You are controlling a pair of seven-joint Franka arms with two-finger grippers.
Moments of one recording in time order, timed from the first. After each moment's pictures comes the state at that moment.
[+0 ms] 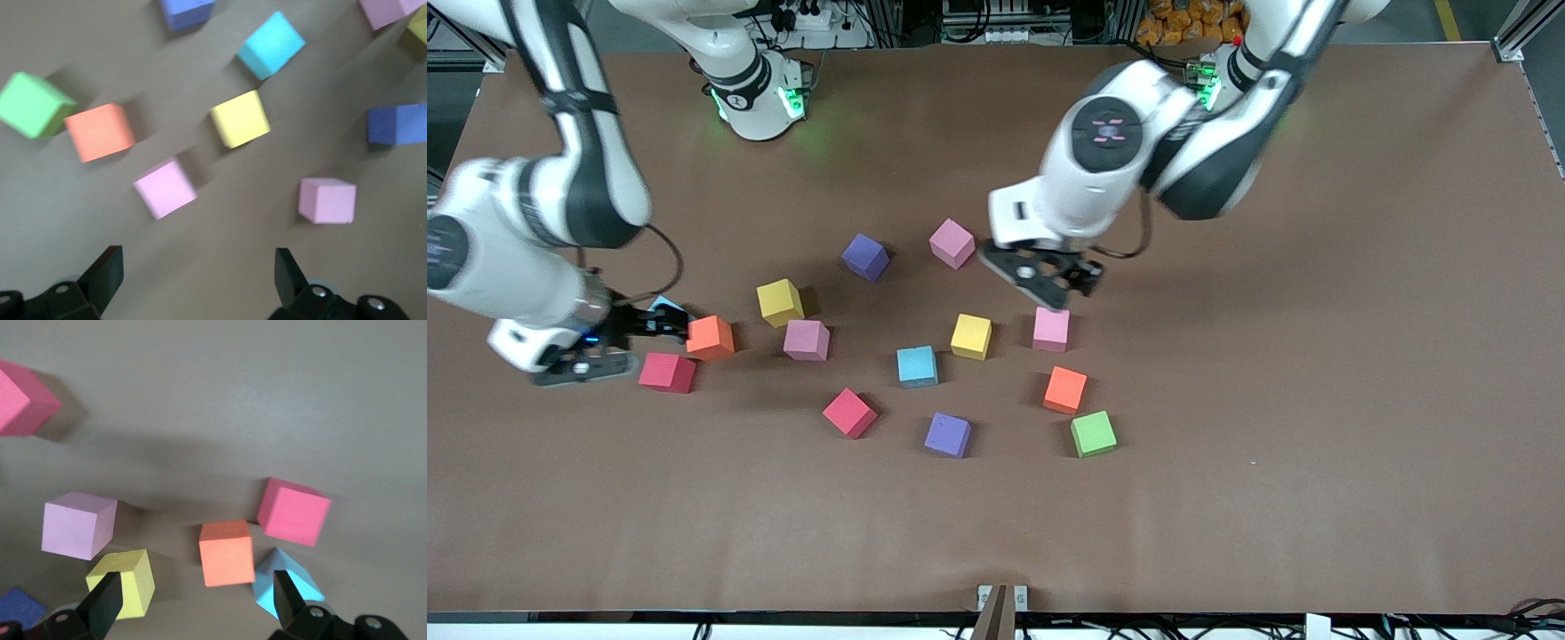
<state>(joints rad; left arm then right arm) -0.55 0.45 -0.25 -1.47 -0.03 1.96 -0.12 0.08 0.24 -0.06 -1.94 0.01 2.12 -0.16</state>
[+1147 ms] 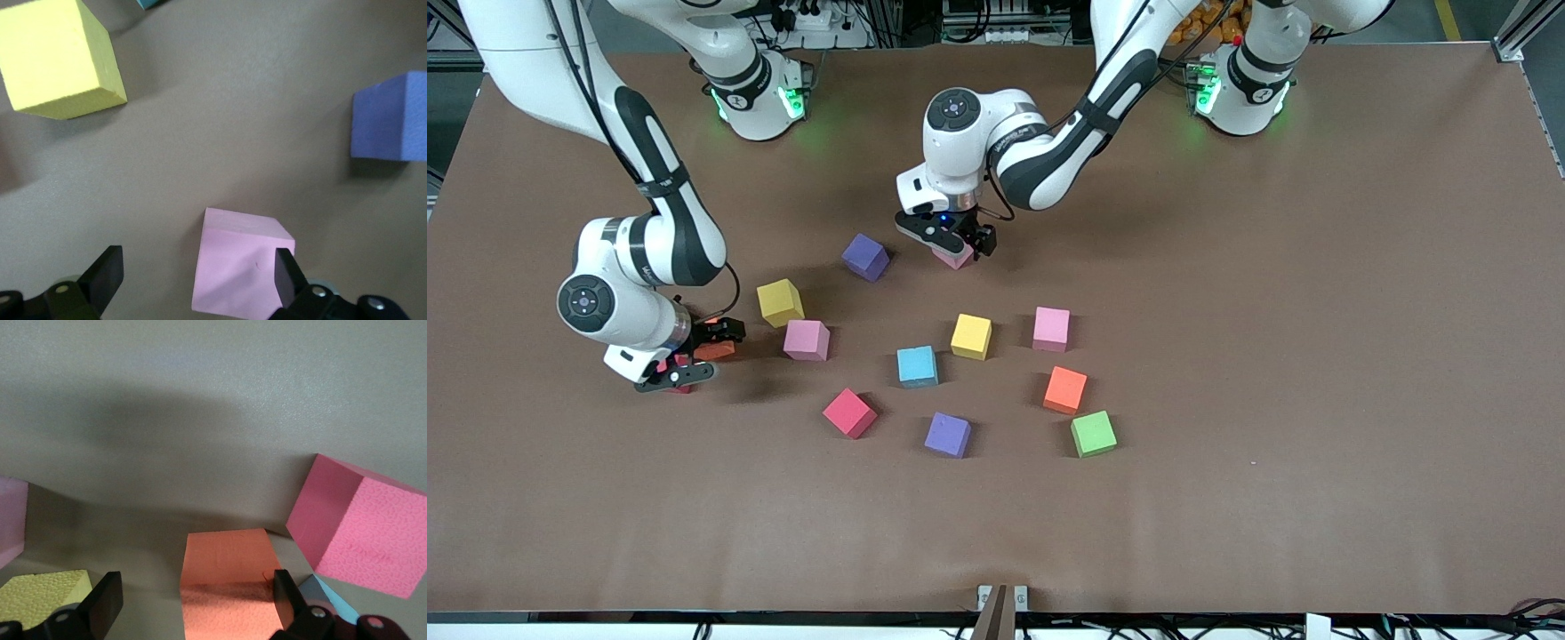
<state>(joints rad) -0.82 0.66 -0.25 -1.66 0.25 2.40 -0.67 0.09 0.42 -0.07 -2.05 -0.04 2.32 -0.18</state>
